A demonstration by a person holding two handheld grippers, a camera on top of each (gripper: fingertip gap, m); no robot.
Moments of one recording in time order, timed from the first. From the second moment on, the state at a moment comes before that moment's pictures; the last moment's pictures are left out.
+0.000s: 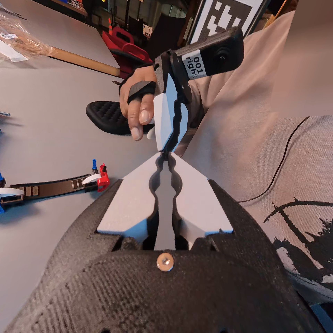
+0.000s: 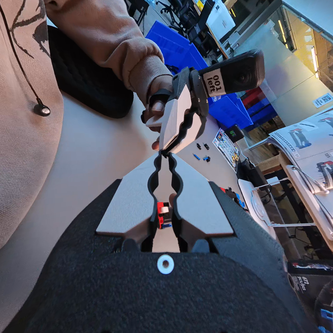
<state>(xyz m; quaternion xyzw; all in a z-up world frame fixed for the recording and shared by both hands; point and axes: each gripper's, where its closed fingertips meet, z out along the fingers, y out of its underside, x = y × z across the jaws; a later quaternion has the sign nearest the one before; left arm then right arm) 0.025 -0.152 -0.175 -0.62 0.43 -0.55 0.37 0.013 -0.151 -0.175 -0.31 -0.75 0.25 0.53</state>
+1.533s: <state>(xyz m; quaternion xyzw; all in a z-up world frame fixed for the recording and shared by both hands) 0.033 -0.074 -0.254 -0.72 0.51 -0.22 0.42 0.059 -0.077 -0.236 -0.62 -0.71 0.22 0.26</state>
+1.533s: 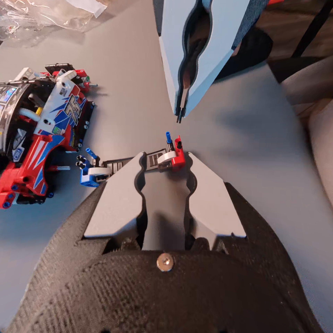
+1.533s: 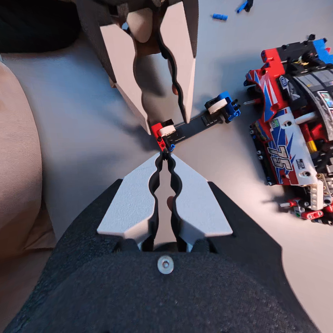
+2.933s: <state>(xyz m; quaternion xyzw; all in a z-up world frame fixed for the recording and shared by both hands) 0.038 -0.073 -0.270 -0.71 0.55 -0.17 0.41 0.047 -0.073 -0.259 -0.53 -0.84 0.07 0.09</state>
